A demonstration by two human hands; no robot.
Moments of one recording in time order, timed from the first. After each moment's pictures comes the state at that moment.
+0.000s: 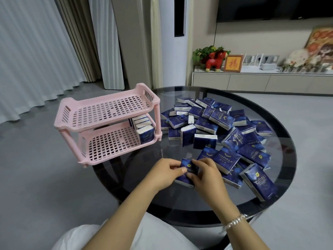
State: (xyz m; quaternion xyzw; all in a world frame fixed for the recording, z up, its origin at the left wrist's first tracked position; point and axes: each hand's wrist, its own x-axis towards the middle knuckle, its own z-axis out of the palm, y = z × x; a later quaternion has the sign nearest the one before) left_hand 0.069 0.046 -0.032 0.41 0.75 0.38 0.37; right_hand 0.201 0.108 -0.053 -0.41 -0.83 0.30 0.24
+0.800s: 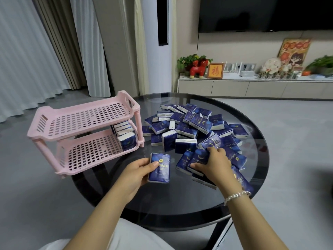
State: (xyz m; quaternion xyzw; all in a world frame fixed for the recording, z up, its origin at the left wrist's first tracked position) left_hand 0.061 0.037 -0.029 0.27 0.61 0.58 0.47; right_hand 0.242 0.165 -0.016 -0.56 -0.78 0.23 0.15
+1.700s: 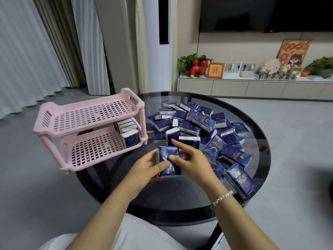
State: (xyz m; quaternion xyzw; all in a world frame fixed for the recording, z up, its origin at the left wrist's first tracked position) left_hand 0.067 0.030 -0.023 0.37 0.56 0.58 0.47; right_hand 0.201 0.125 -0.014 -0.33 -0.75 0.48 0.30
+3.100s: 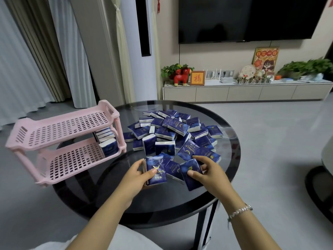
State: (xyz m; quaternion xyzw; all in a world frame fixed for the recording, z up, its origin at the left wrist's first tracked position) left_hand 0.109 0.049 -0.030 0.31 0.65 0.54 0.43; right_hand 0.313 0.153 -0.033 -0.46 -0.74 0.39 0.28
